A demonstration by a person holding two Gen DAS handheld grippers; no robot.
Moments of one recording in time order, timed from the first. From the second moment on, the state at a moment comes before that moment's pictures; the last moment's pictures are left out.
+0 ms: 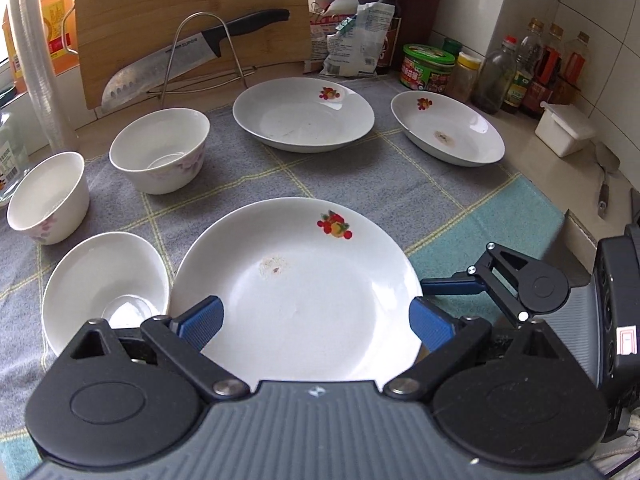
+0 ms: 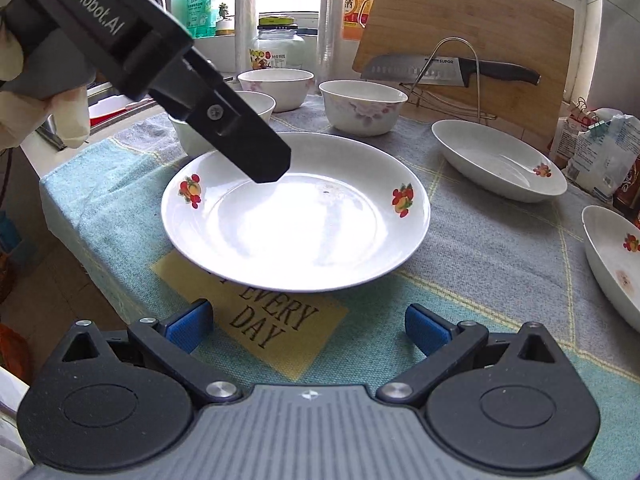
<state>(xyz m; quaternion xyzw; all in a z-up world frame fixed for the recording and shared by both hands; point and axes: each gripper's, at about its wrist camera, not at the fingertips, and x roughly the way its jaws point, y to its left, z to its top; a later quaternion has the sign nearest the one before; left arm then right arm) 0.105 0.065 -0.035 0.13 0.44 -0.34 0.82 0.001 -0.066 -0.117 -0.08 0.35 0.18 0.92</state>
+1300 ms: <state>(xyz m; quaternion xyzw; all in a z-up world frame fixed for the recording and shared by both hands) 0.218 0.026 -0.084 0.24 0.54 -0.43 0.69 0.004 -0.038 -0.125 -0.06 0.32 0.14 0.94</state>
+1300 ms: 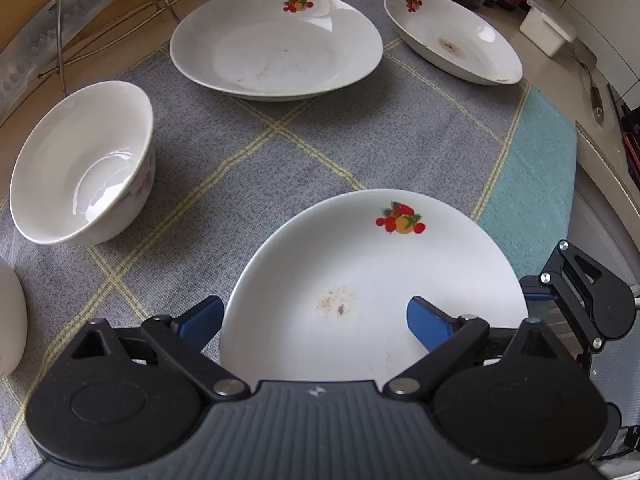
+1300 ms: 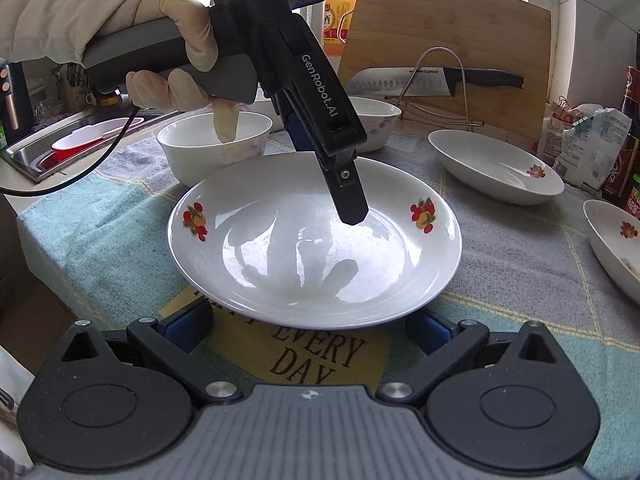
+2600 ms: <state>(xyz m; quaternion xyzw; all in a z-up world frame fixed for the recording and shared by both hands) 0.218 0.011 -0.094 0.30 0.55 -0.46 0.63 0.016 -0.031 -0.116 -0.06 0.37 0.11 0.92</state>
